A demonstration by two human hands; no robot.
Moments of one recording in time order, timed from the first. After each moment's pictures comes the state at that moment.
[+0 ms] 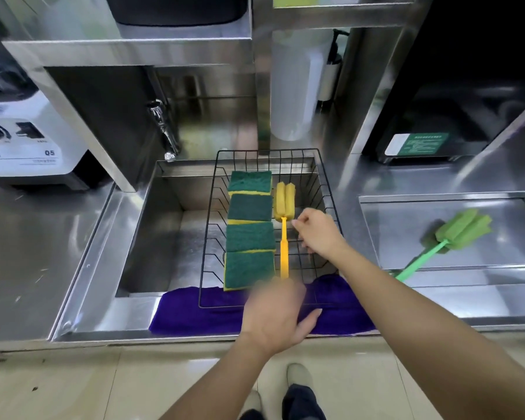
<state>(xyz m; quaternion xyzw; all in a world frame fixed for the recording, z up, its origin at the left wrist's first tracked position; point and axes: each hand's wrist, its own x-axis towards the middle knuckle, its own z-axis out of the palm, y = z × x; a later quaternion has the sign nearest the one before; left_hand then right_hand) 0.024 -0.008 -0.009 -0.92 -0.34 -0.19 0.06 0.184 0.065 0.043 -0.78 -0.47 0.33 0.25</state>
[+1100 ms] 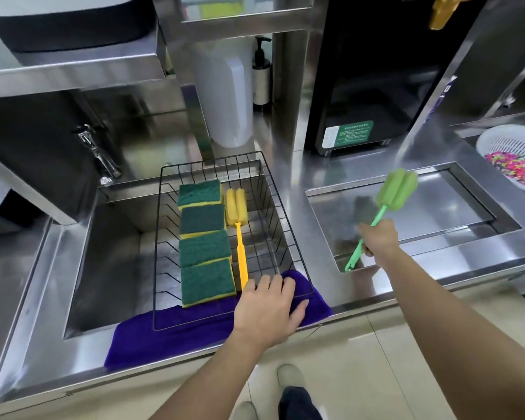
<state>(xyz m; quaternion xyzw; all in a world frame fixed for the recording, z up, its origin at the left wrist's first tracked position) 0.072 -0.015 0.004 -0.95 -0.29 -0.11 0.04 0.337 -0.031 0.008 -0.88 -0.09 0.24 0.39</state>
